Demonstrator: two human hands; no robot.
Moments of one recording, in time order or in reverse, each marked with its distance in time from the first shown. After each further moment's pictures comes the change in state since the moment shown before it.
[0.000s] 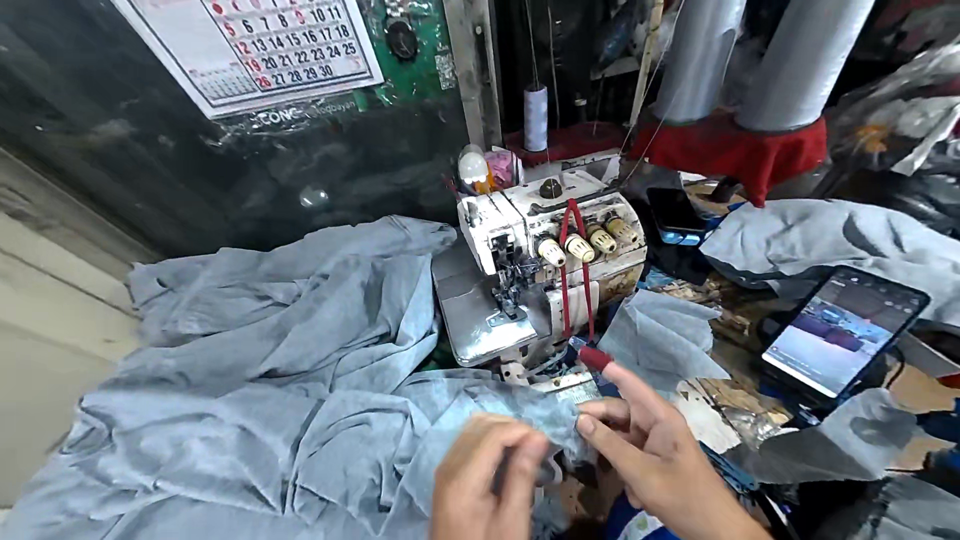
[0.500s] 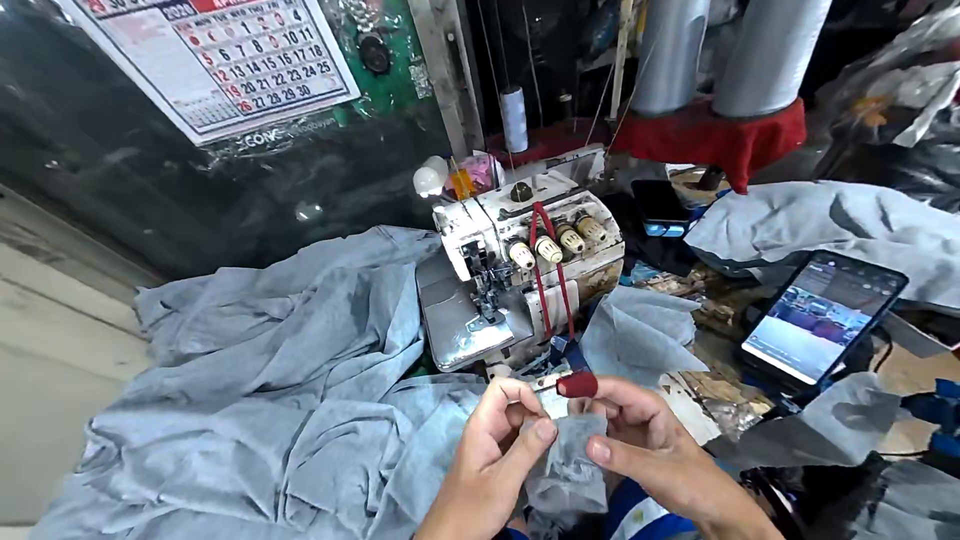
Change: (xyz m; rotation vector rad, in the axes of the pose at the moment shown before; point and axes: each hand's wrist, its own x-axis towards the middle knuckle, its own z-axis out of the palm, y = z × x) left_hand 0.029 -0.004 0.018 -0.627 -0.316 -0.284; right_hand 0.009 0.019 -0.031 0.437 -0.320 -0.269
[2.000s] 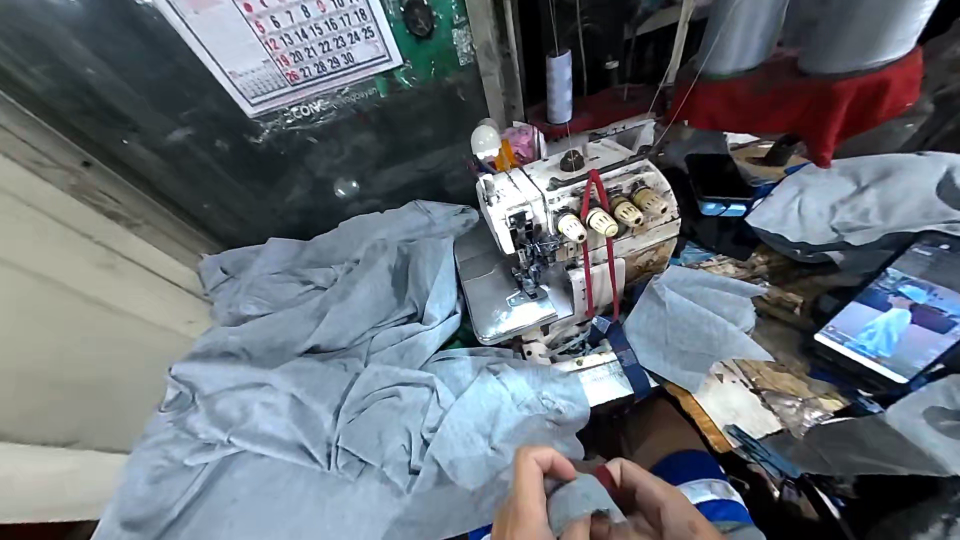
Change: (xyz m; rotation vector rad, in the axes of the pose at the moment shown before) left_hand -0.084 0.023 0.047 0.541 0.356 -0.179; right_hand -0.058 -0.002 0.075 -0.149 0.173 0.549
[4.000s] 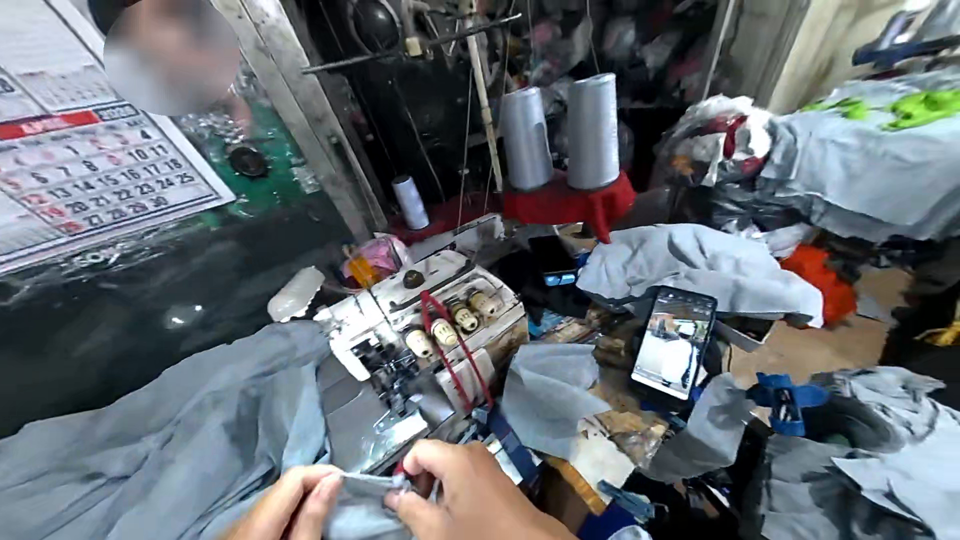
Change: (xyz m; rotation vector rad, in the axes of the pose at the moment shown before) left_hand 0.136 0.033 -0.098 0.567 -0.167 0.268; right_hand 0.124 -0.061 -0.001 -0.543 0.160 -0.436
